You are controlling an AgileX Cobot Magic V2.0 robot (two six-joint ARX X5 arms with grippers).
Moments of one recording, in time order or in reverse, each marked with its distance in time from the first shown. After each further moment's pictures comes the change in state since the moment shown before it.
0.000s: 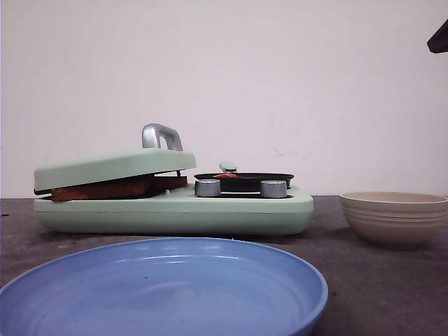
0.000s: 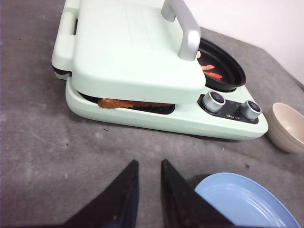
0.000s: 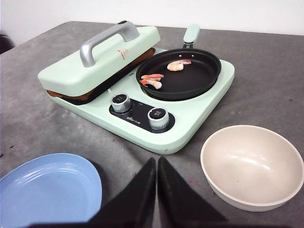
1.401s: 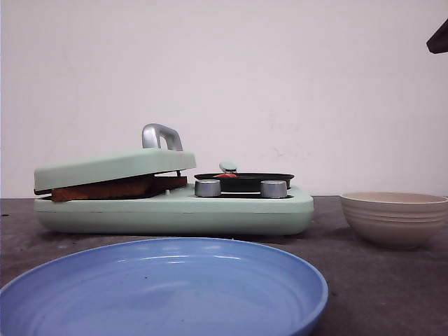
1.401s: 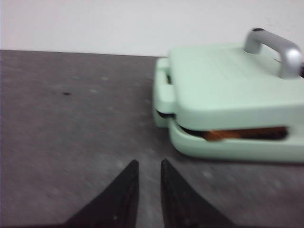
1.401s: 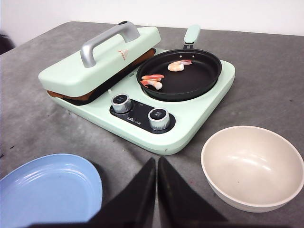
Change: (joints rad) left arm 0.280 -0.256 -0.285 0.209 -0.019 0.331; right arm 0.000 0.000 0.000 0.003 -0.001 0.000
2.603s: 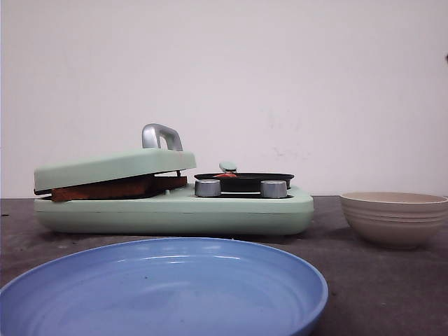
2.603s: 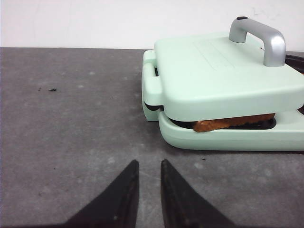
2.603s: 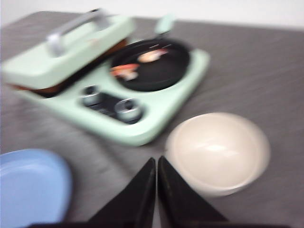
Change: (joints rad) left arm -0.002 0.002 0.000 0.000 0.019 0.026; right arm -0.029 -0.027 -0.014 -0.008 0.140 -0.081
